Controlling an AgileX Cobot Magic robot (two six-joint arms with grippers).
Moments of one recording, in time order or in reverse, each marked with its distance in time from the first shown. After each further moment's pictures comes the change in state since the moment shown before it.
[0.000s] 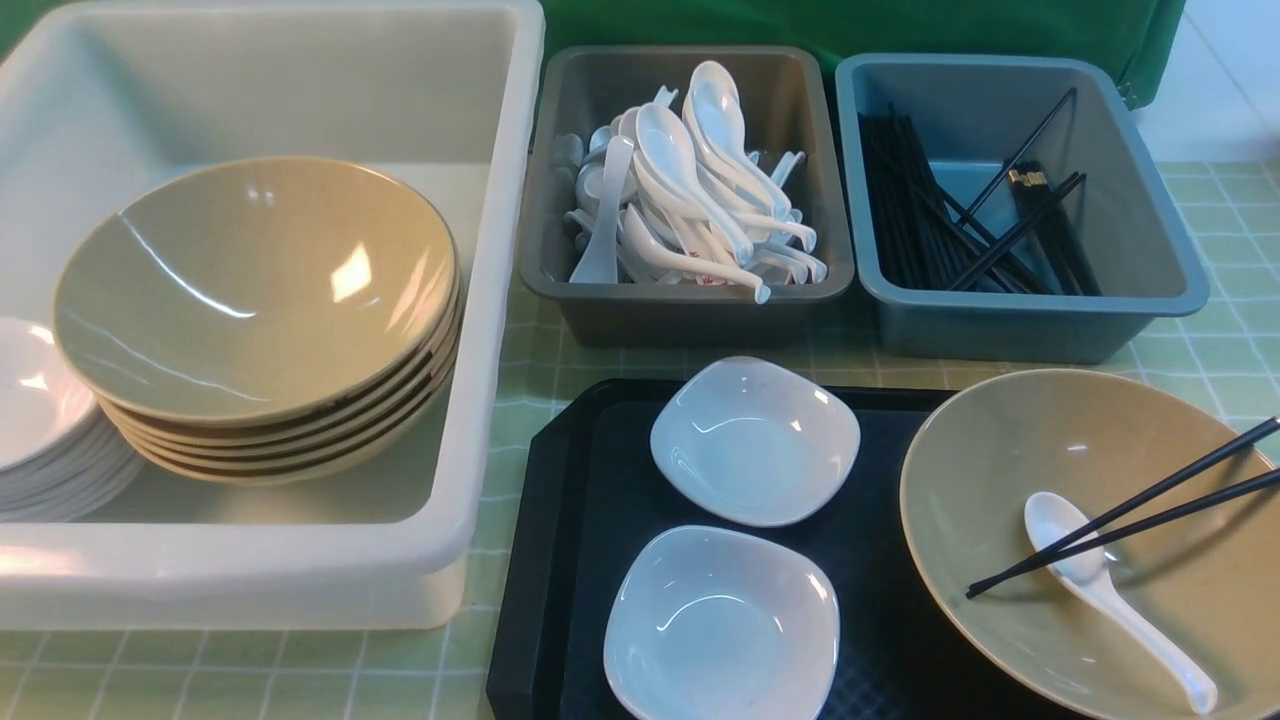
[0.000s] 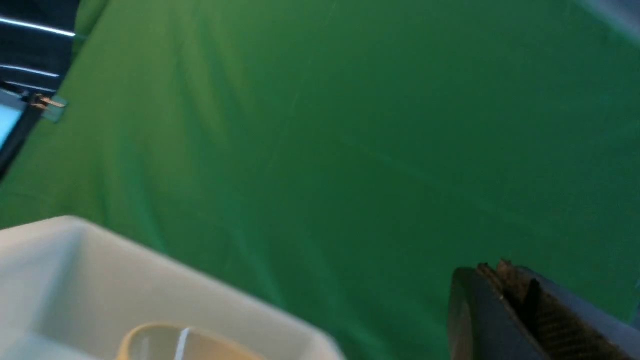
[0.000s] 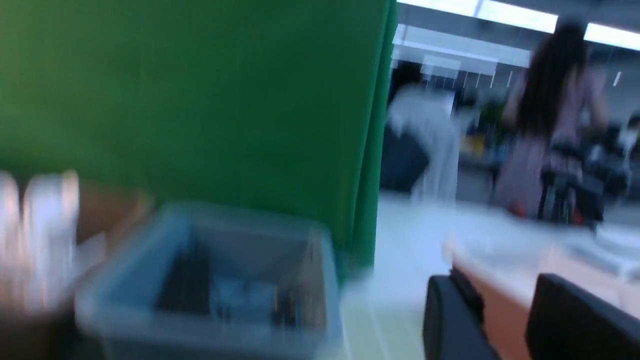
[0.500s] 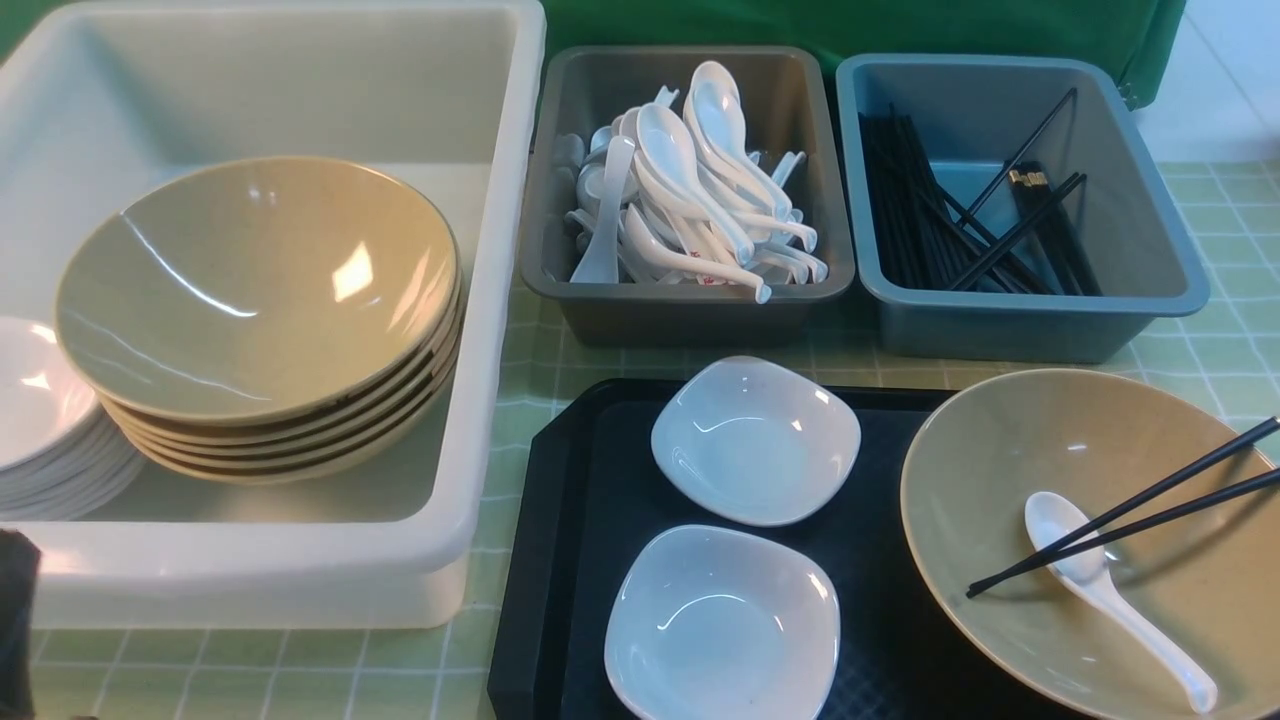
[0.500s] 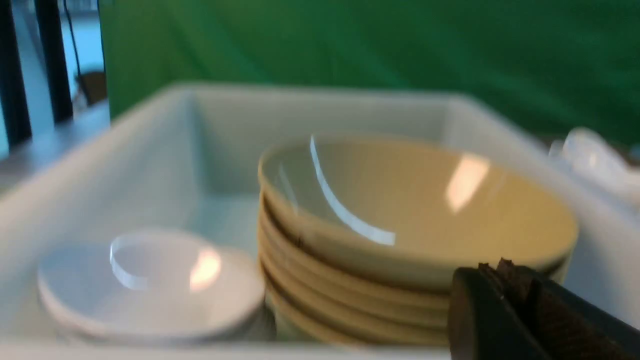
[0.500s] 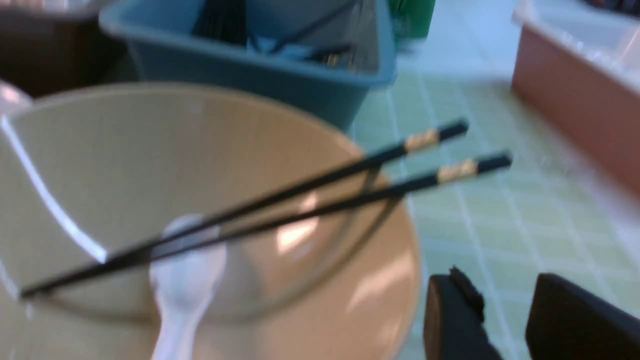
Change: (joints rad) right arm 0.000 0.000 -0.001 -0.001 0.496 -0.101; left arm 0.000 0.000 0.000 0.094 0.371 0.408
